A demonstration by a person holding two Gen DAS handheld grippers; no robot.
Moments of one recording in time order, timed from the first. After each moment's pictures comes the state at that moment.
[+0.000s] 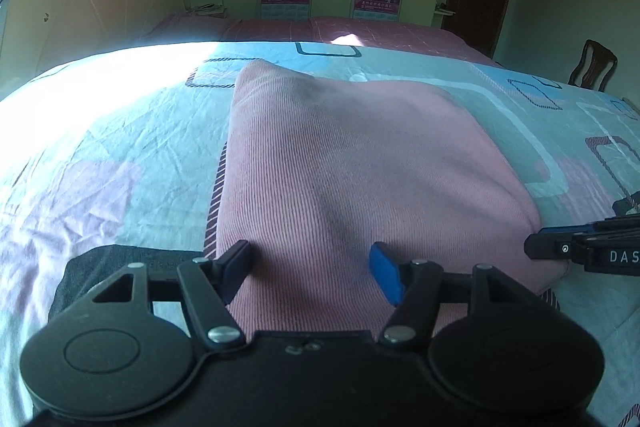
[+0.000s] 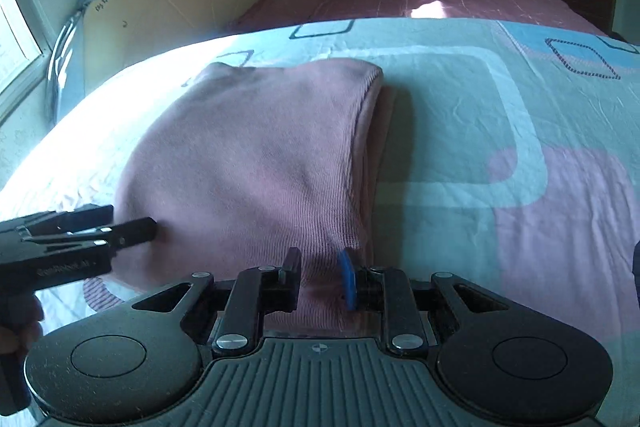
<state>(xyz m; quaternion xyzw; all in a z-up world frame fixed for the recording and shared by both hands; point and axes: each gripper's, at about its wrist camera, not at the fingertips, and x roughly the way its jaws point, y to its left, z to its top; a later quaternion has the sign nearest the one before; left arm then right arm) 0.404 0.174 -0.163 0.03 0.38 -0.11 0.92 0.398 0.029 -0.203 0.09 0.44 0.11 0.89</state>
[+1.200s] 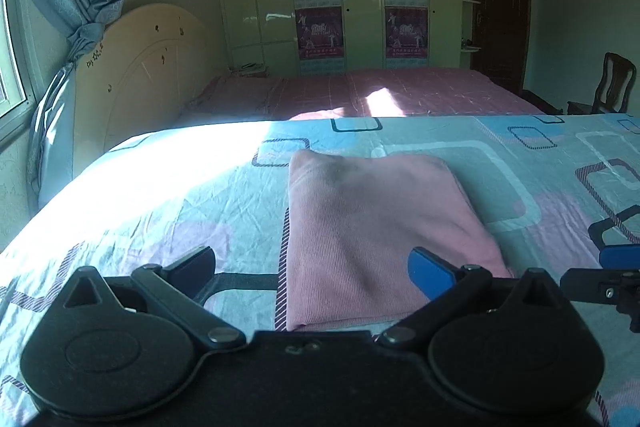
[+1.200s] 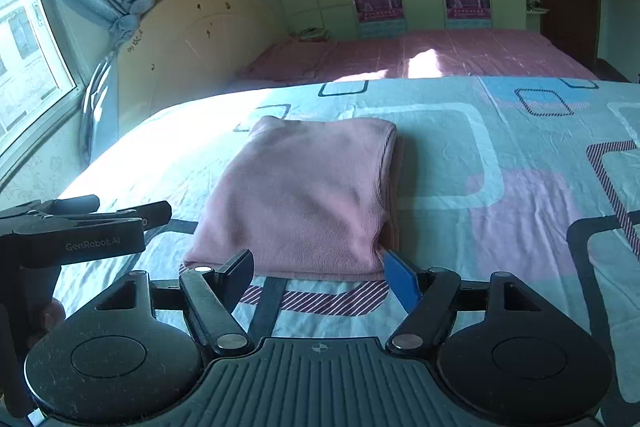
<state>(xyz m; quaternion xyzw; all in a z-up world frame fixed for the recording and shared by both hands) 0.278 0.173 -0.042 0.08 0.29 -0.04 0.95 0.277 0.043 -0.086 0.11 0.37 0.11 0.92</state>
